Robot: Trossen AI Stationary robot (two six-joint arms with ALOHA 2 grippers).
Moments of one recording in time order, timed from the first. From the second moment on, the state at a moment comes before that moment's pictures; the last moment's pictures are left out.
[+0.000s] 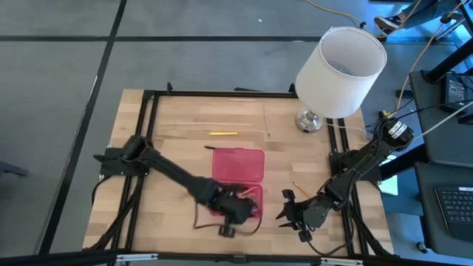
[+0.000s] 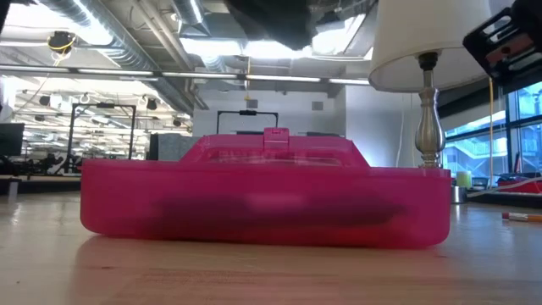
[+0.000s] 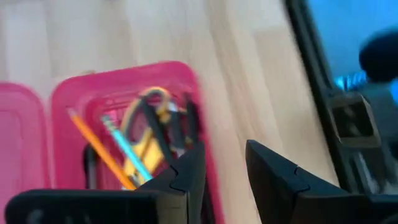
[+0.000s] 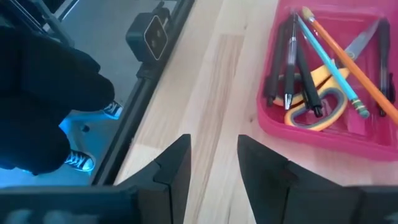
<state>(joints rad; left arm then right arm) -0.47 2.01 1.69 -0.70 -0.10 -0.26 0.78 1.48 0.75 0.03 0.26 0.44</state>
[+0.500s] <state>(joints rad) -0.60 1.87 1.48 -0.46 -0.22 -0.27 0.73 1.47 0.90 -0.47 0.16 1.18</state>
